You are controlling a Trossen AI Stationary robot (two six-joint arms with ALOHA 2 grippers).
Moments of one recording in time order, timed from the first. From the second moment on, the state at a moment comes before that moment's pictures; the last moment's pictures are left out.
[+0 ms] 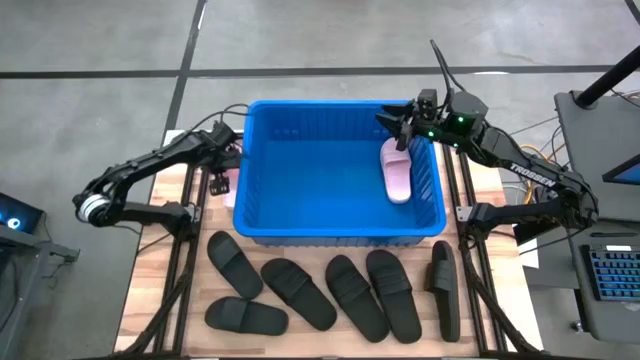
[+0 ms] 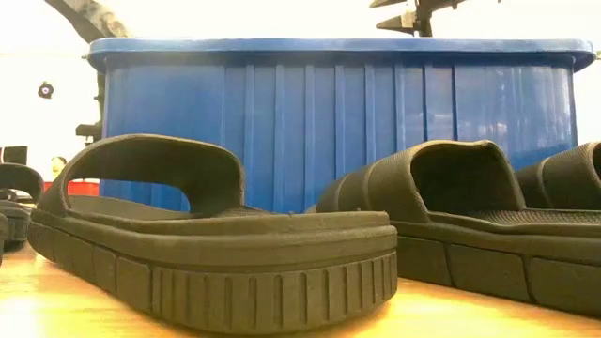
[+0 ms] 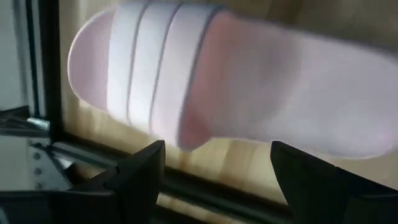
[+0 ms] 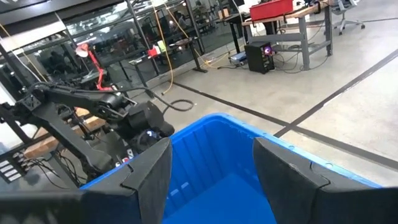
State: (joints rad) left arm 0.88 1.18 0.79 -0.94 -0.21 0.67; right arm -0.54 1.06 1.08 -0.08 -0.11 0.30
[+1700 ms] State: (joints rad) left arm 0.89 1.46 0.79 -0.55 -0.40 0.56; right arm -0.54 1.06 1.08 -0.08 -0.11 0.34
